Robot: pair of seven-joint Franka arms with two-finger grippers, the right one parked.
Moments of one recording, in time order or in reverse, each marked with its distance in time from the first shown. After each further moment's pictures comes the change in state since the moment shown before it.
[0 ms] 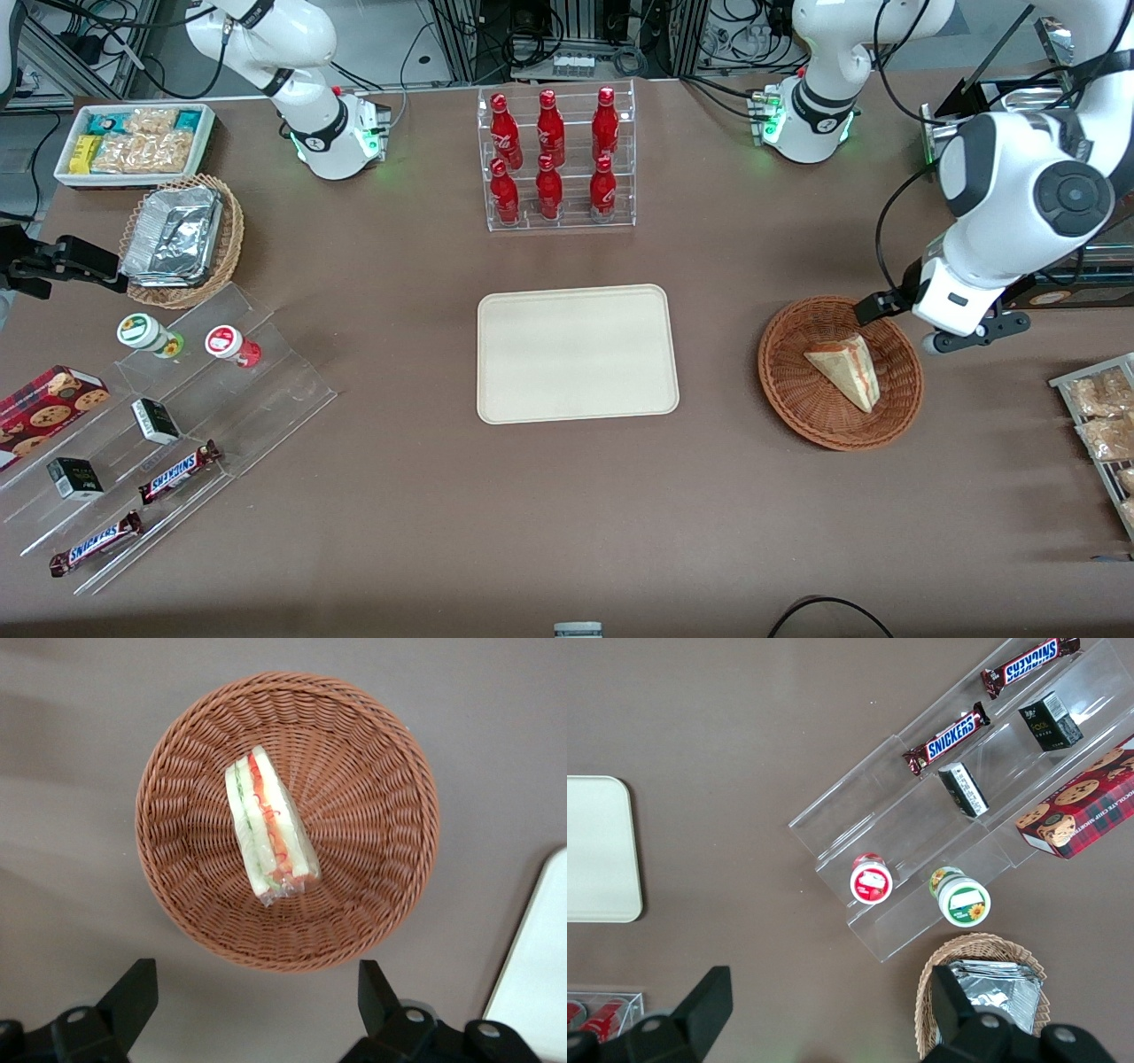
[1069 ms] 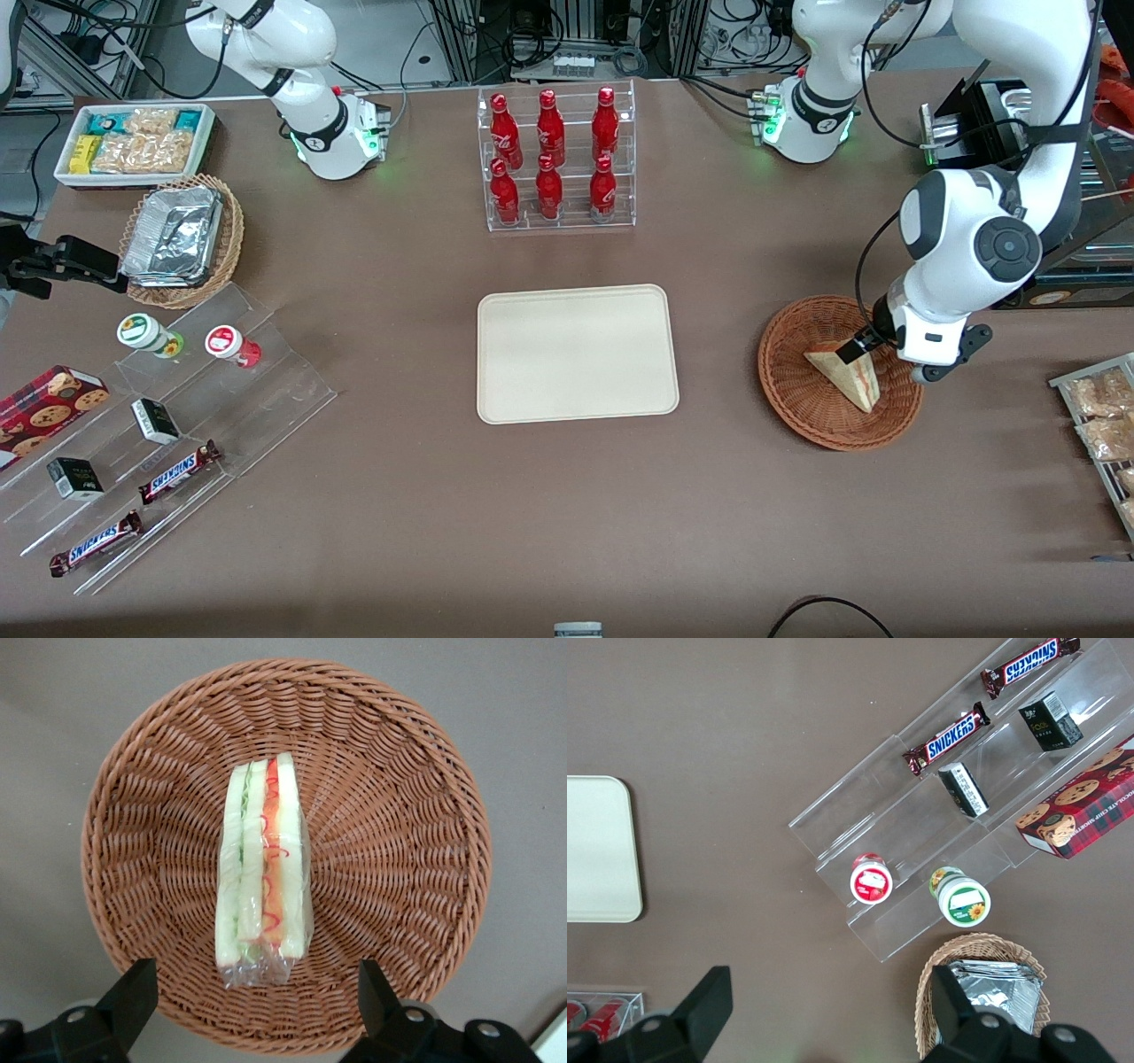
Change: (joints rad) arm 0.000 0.143 -0.001 -0.067 0.000 0.232 -0.284
